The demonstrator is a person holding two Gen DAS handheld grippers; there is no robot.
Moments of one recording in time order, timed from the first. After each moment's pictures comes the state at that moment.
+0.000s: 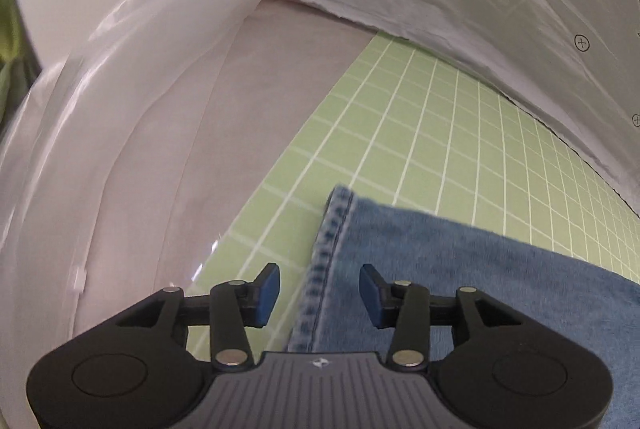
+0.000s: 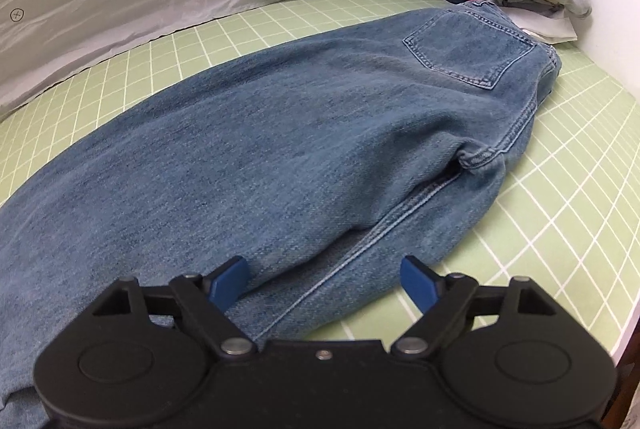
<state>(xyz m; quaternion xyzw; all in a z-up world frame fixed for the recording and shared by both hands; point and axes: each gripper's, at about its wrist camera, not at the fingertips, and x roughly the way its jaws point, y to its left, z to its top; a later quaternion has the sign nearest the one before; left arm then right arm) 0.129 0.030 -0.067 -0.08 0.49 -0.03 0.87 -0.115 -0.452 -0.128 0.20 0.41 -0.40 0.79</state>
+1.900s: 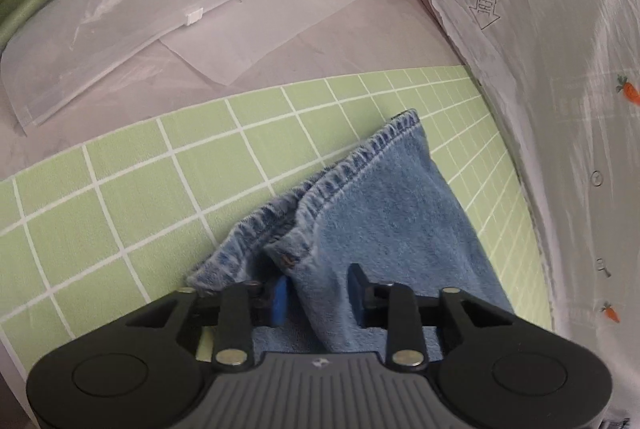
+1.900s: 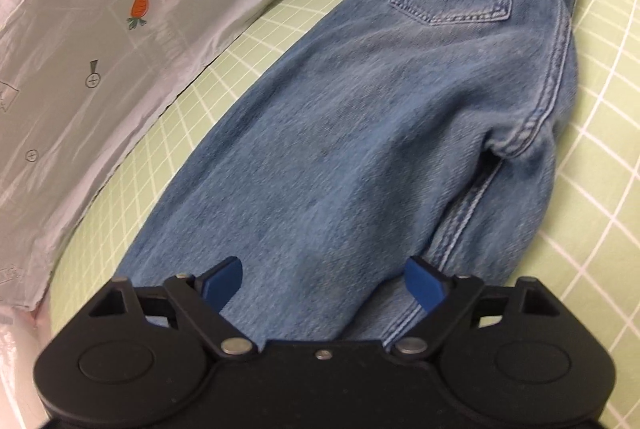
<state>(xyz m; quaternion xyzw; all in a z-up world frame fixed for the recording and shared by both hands) 0.033 0.058 -0.094 -0.34 0.49 0.06 0.80 -0.131 -0.526 -0.143 0.42 0.33 -0.34 0.78</state>
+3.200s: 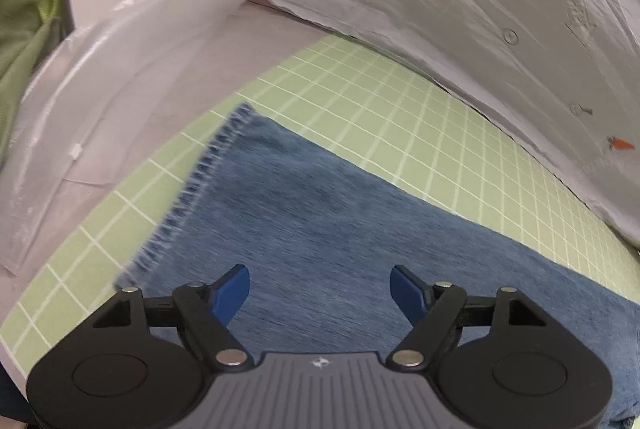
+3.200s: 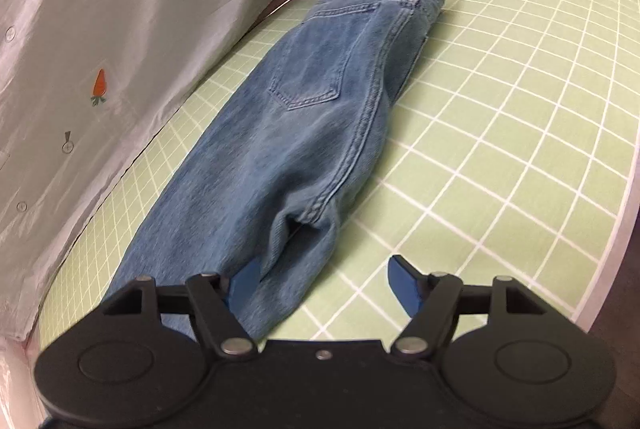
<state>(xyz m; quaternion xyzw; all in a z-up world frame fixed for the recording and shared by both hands) 0.007 -0.086 -0.035 -0.10 0.46 -0.05 0.88 -0.277 -0.563 -0.111 0.42 0.27 -0.40 0.77</state>
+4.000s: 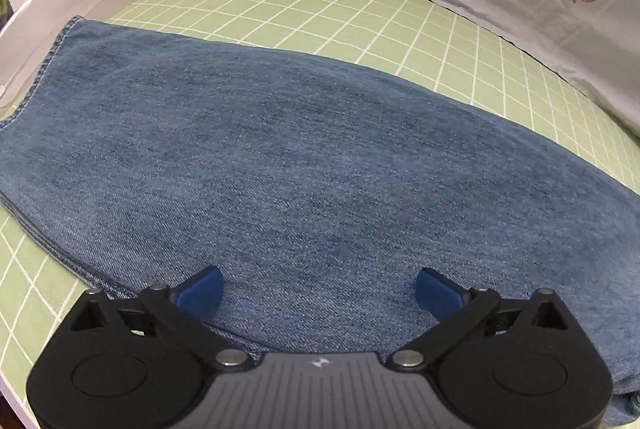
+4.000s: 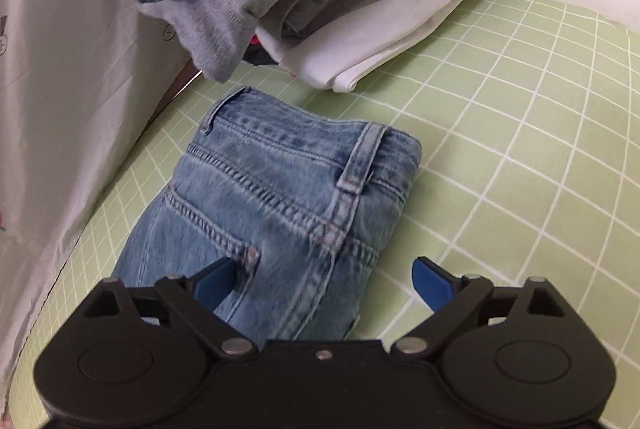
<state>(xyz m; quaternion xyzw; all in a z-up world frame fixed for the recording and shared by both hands) -0.051 -0.310 -0.097 -0.02 0.52 0.01 0.85 -0.244 -0.830 -0.138 0.42 0.27 -0.44 0.75</state>
